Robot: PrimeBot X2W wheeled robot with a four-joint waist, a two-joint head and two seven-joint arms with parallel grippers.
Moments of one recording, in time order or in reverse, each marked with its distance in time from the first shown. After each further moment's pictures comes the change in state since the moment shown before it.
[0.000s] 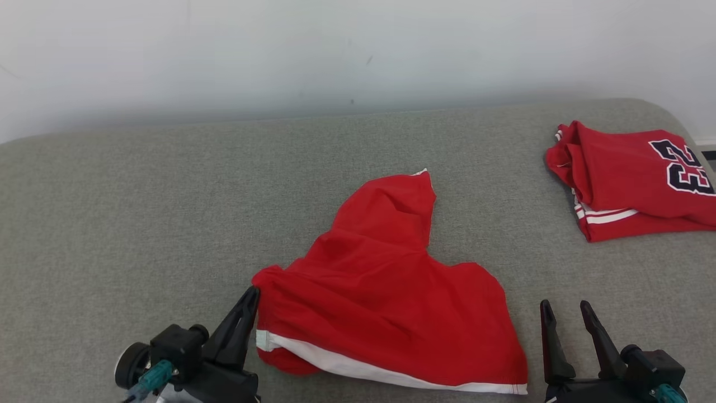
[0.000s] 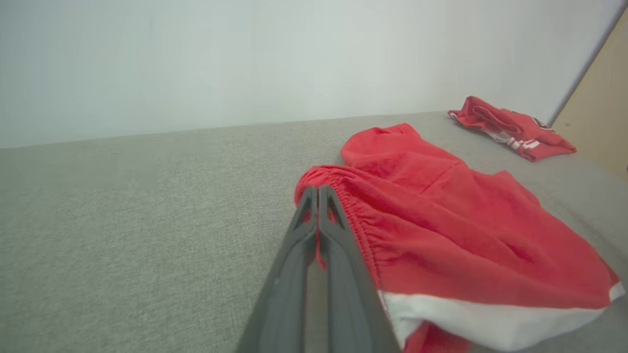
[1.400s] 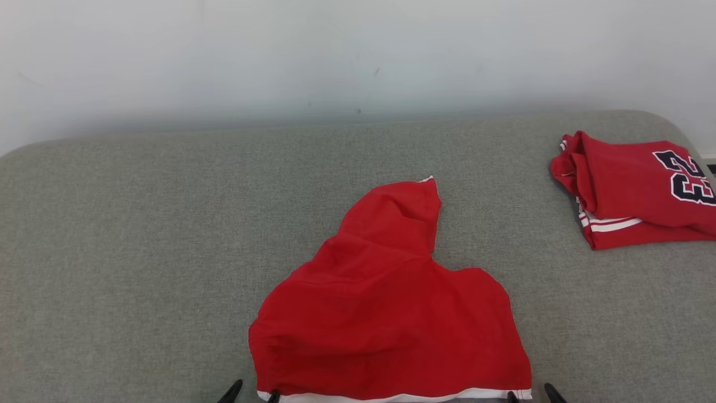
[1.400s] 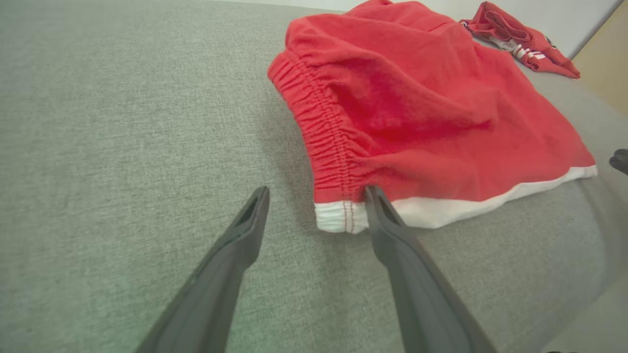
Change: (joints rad) left arm 0.212 0.036 -0.050 0.035 -0.049 0.000 0.000; right arm 0.165 -0.115 0.200 0.061 0.013 0.000 0.000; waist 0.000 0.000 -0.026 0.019
